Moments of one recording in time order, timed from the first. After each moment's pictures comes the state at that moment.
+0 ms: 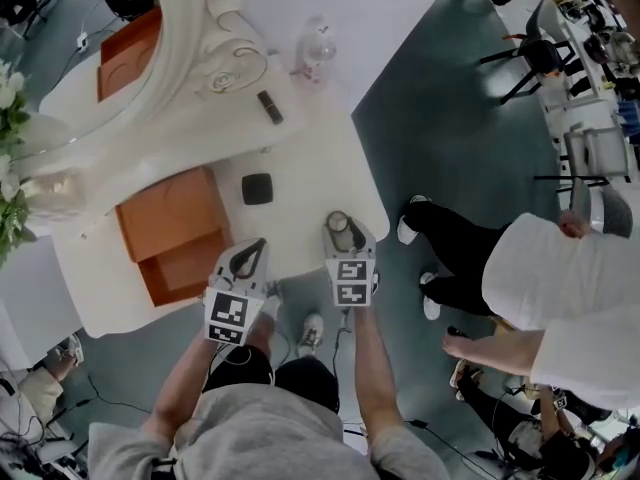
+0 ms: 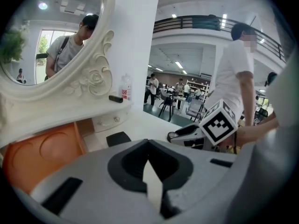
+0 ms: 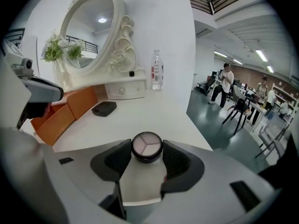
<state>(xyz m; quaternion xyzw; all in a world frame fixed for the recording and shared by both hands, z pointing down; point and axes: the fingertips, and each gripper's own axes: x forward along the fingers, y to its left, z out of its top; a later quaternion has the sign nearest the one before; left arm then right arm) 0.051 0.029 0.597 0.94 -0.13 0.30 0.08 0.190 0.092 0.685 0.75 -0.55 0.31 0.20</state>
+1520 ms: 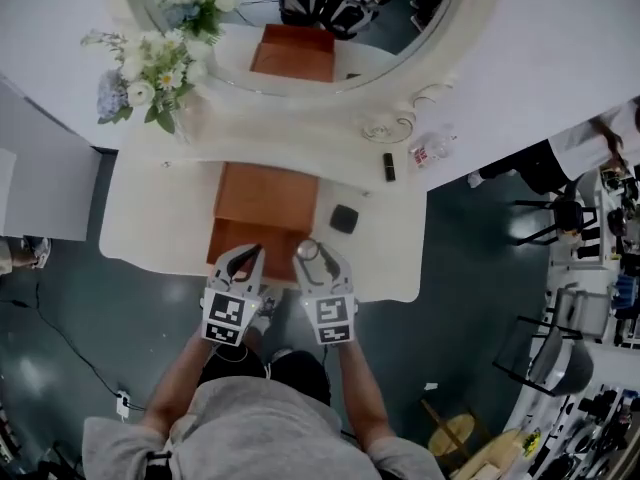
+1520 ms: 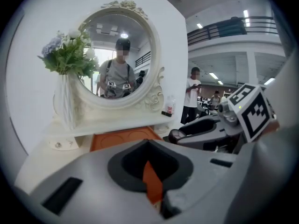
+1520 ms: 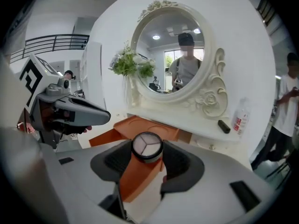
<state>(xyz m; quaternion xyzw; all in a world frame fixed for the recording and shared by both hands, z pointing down) -0.128 -0.027 0.527 0.90 -0.36 0.23 0.10 -0.040 -0.009 0.549 0.56 -0.78 0.16 0.20</state>
